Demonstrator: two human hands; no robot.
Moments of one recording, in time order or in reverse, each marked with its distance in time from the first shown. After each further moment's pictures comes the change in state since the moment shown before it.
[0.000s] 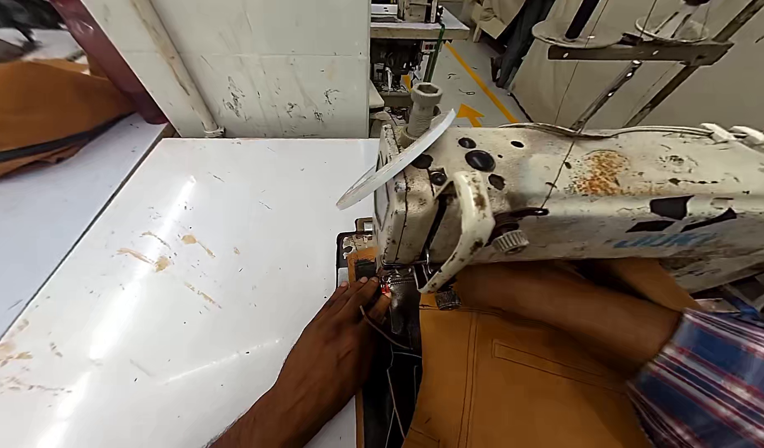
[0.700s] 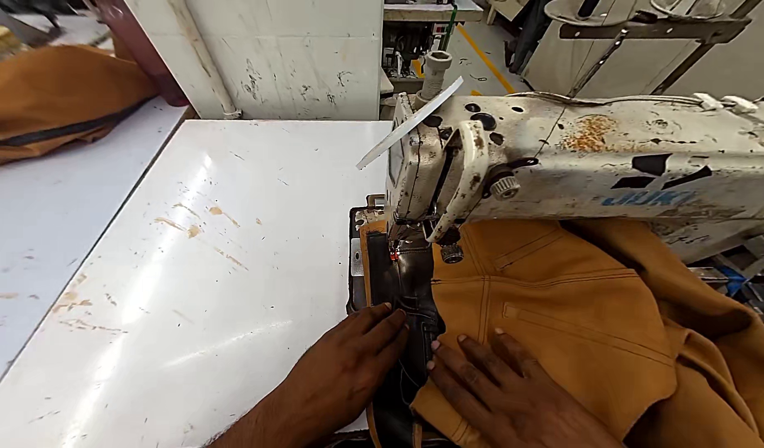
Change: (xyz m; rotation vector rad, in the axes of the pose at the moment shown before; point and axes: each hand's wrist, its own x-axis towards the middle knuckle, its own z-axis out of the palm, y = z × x) left_hand -0.043 0.026 -0.025 -0.034 -0.093 0.304; right_hand -0.141 -0.138 -0.046 0.076 -0.183 -0.172
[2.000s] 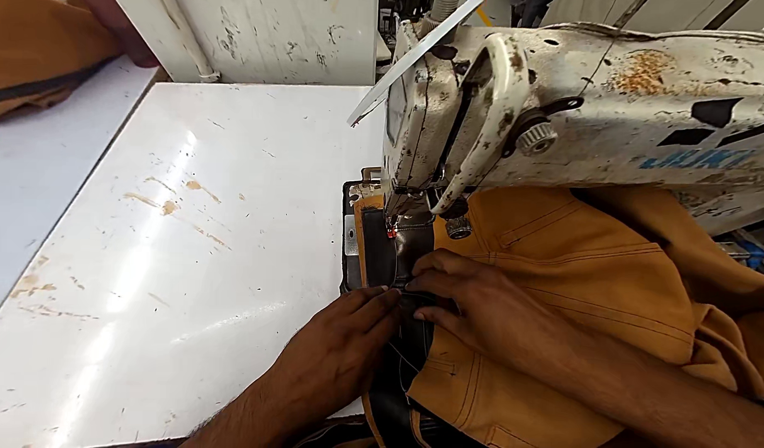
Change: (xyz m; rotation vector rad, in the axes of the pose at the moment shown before) left_hand -0.004 -0.002 0.003 -0.100 0.047 -0.051; right_hand 0.082 0.048 -0.008 0.283 0.222 0.073
